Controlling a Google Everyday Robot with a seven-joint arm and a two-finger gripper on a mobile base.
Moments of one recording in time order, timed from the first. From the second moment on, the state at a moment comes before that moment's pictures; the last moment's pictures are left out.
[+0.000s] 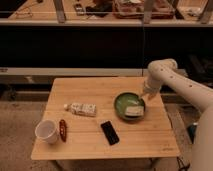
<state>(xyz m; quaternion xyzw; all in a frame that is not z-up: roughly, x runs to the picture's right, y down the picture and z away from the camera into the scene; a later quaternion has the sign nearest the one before) 0.255 0.048 0.858 -0.18 -0.22 -0.61 0.74</state>
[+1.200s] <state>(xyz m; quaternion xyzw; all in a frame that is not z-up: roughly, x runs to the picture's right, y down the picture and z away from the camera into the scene) 0.288 0.081 0.900 -0.10 -0.28 -0.54 0.79</state>
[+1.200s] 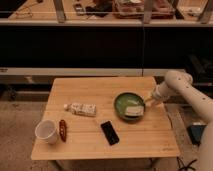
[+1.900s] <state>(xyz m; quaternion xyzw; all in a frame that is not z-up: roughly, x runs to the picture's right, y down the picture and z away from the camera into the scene) 0.254 0.089 0.918 -0.06 -0.31 -0.54 0.78</state>
